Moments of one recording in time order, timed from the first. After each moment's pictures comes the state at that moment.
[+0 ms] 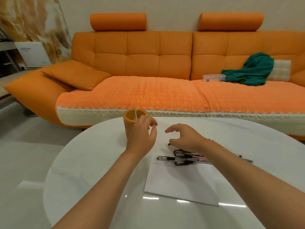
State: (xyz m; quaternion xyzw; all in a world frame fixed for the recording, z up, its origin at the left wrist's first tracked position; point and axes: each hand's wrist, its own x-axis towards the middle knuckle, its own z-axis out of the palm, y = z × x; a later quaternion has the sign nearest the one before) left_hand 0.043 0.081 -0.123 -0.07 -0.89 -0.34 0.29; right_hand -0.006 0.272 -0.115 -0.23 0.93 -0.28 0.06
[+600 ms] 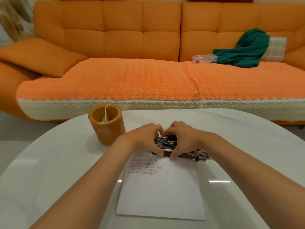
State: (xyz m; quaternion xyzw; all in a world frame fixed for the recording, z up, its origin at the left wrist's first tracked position) left_hand -0.067 0.131 -0.156 -0.18 -0.94 -0.23 -0.18; right_hand -0.078 0.331 -0.142 -0.28 0.94 -0.09 0.19
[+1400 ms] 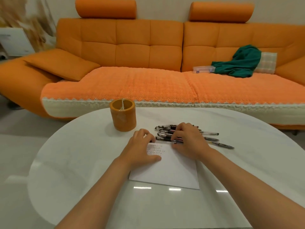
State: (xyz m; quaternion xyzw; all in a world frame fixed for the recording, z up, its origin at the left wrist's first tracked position) left_hand 0.071 0.105 -0.182 -0.13 -0.96 -0.25 0.02; right_hand 0.020 0.341 -0.168 -0.28 0.94 -0.13 -0.11
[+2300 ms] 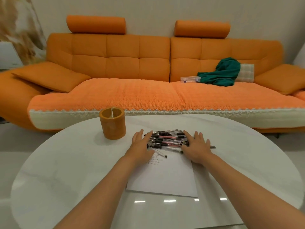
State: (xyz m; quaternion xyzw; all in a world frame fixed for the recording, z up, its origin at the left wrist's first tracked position) left_hand 0.050 0.147 -0.176 -0.06 -0.95 -0.30 -0.04; right_hand 0.020 0.394 -0.179 0.02 0.99 -0.11 0.08
